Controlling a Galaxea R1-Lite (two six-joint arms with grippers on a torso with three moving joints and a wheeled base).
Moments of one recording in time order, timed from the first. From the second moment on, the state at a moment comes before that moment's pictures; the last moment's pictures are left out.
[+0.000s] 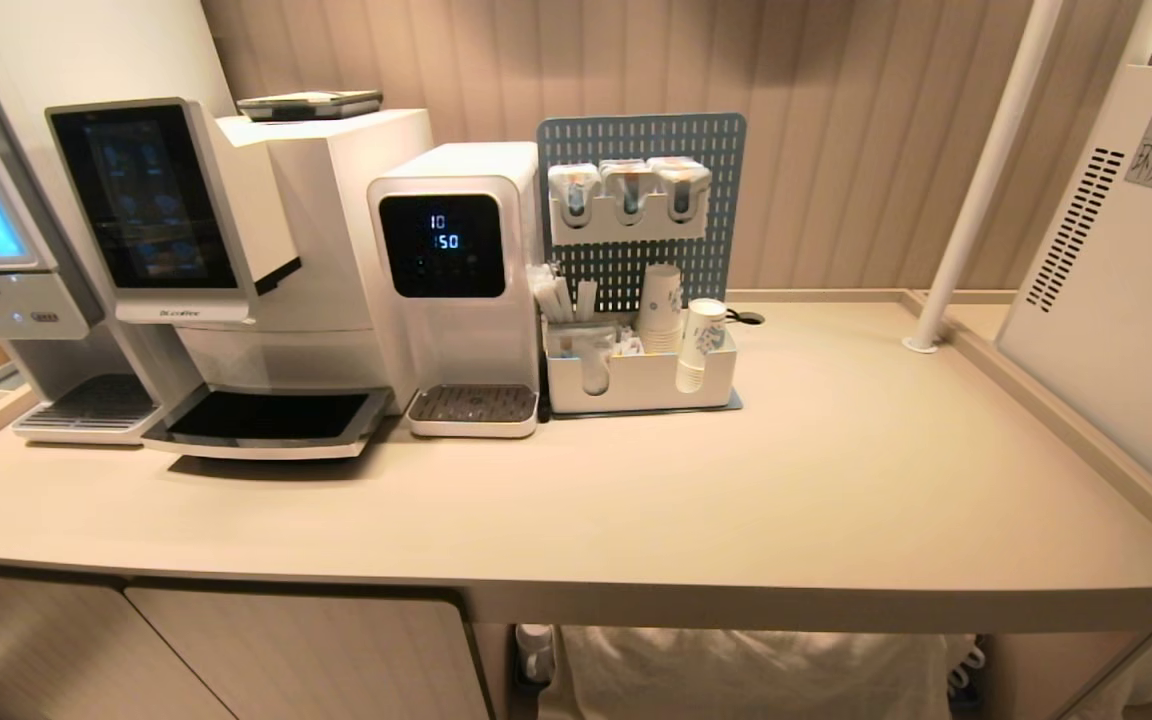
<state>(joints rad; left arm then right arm) 0.00 0.00 0.00 -0.01 -0.01 -0.02 0.01 0.00 -0.03 0.09 0.01 -0.06</state>
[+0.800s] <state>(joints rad) 0.00 0.00 0.00 -0.01 -0.01 -0.02 0.01 0.00 -0.03 0.09 0.01 -0.06</state>
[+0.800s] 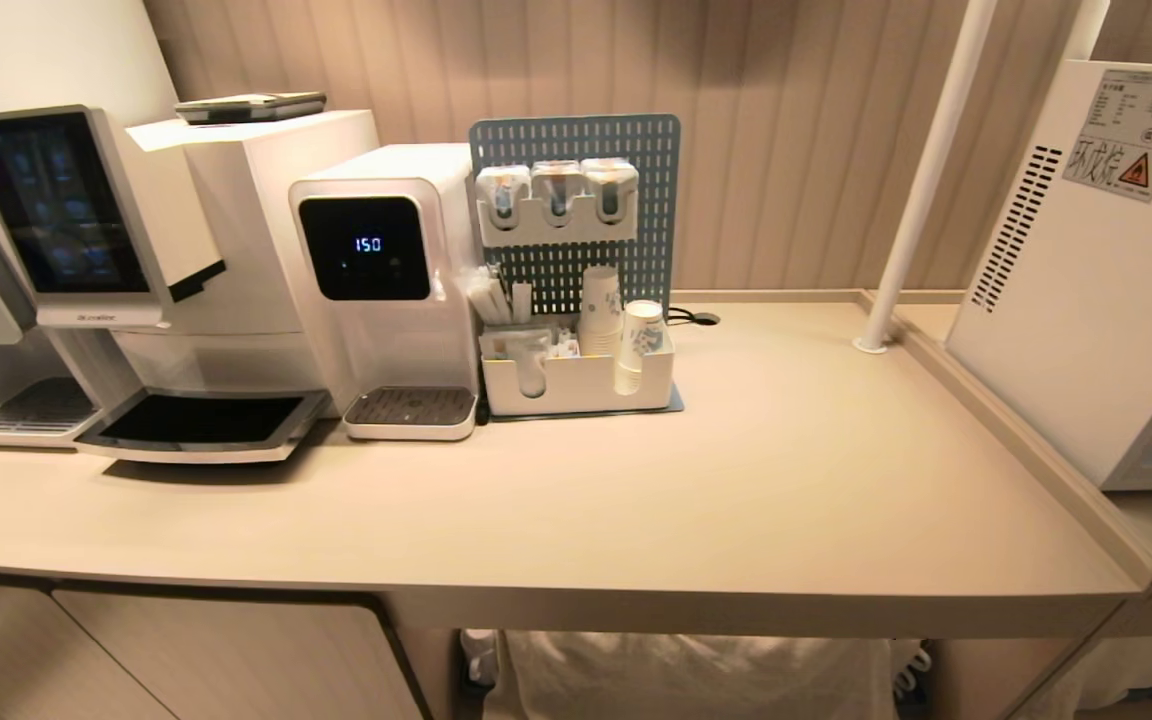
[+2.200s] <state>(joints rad) 0.00 0.00 0.00 -0.01 -0.01 -0.02 0.01 0.00 -0.04 0.09 0.02 -0.06</state>
